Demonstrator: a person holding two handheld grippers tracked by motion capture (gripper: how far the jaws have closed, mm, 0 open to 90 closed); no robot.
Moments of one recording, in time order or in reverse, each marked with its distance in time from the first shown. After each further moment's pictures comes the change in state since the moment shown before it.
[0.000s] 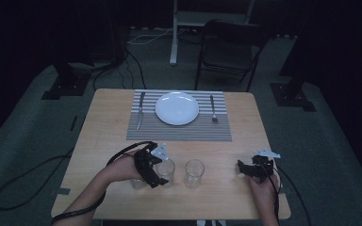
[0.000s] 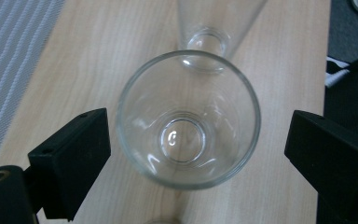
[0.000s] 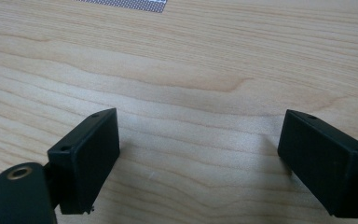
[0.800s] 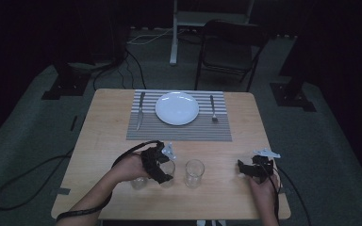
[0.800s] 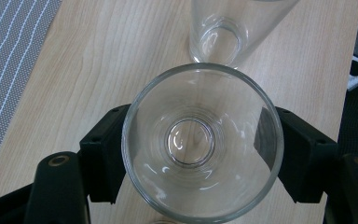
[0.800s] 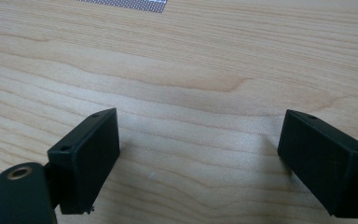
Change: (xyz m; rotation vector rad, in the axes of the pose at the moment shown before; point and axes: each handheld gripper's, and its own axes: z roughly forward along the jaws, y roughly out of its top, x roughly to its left) left arm 0.000 0.017 0.011 0.090 0.044 -0.047; right arm 0.000 0.000 0.000 0.000 0.000 0.000
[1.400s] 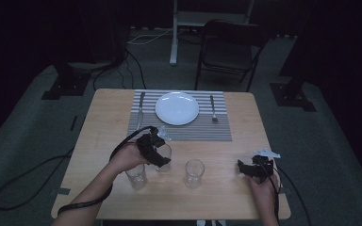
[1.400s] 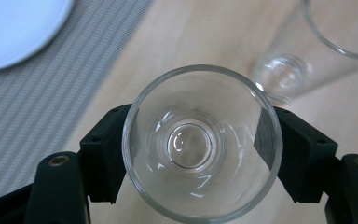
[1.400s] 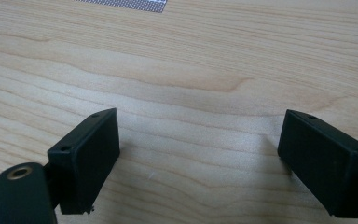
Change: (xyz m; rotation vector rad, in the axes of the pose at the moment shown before) left arm 0.036 0.005 -0.021 -0.047 0.129 -0.157; right arm 0.000 0.000 0.000 0.000 0.000 0.002
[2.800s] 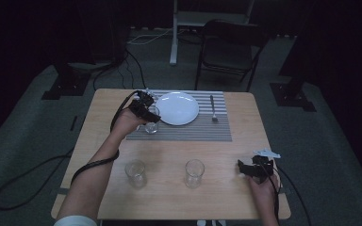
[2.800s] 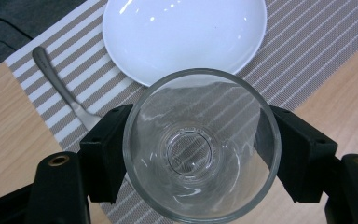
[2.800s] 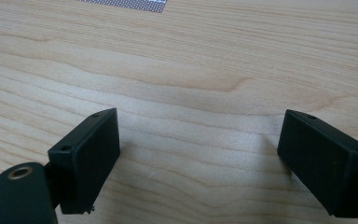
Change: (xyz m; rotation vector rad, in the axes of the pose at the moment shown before) left arm 0.136 0.024 0.018 -0.038 0.214 -0.311; right arm 0.000 0.000 0.000 0.000 -0.001 0.001
